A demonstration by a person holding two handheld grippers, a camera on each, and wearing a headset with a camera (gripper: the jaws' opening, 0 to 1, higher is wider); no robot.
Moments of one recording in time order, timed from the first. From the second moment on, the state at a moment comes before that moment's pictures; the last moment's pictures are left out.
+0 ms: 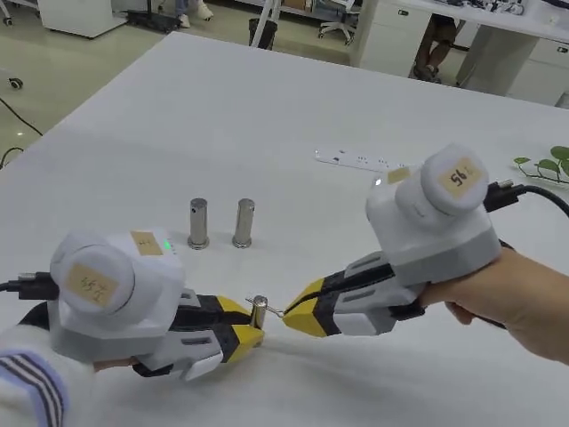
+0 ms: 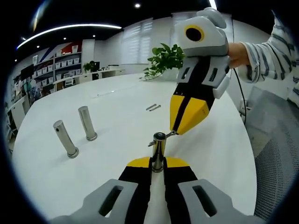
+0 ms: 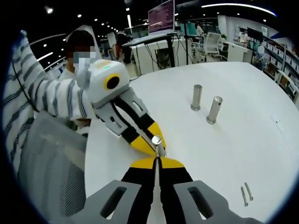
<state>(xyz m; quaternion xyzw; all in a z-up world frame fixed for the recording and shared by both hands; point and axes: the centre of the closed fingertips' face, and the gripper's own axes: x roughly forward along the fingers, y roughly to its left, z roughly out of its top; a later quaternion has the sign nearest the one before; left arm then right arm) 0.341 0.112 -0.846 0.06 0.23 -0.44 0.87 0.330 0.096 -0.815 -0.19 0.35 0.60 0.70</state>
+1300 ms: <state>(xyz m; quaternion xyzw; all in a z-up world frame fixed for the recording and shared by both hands) 0.338 0.115 -0.845 0.06 0.23 -0.43 0.87 0.319 0.093 -0.803 -0.18 0.31 0.59 0.73</state>
